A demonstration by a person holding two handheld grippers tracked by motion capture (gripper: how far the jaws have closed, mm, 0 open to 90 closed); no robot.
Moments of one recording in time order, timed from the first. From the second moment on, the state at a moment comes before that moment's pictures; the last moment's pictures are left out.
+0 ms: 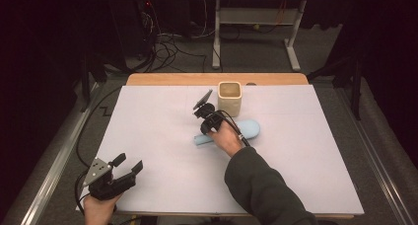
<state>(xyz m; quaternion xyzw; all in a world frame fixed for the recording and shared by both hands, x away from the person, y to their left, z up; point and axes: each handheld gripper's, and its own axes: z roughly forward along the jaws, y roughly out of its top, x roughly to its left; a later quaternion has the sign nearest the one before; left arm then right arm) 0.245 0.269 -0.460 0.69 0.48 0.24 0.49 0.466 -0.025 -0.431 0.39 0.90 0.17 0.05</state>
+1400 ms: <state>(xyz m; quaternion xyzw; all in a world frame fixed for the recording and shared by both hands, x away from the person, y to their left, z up) 0.245 0.268 -0.460 0.69 0.48 0.24 0.49 0.405 -0.063 -0.430 0.34 0.92 0.19 0.04</state>
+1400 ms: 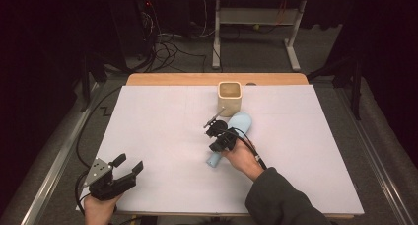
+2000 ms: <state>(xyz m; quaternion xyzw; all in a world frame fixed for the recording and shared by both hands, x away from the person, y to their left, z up) 0.245 0.267 -0.460 0.69 0.48 0.24 0.49 0.390 -0.081 -0.425 0.34 0.92 0.19 0.04</state>
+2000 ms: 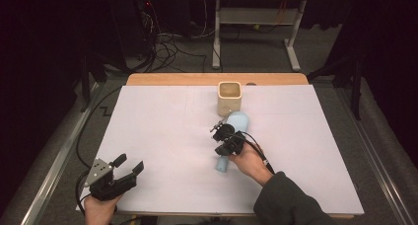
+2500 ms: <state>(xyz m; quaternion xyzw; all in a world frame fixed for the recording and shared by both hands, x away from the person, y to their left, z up) 0.245 0.263 -0.461 0.70 0.47 0.24 0.48 0.385 -0.093 -0.422 0.32 0.93 0.18 0.04</state>
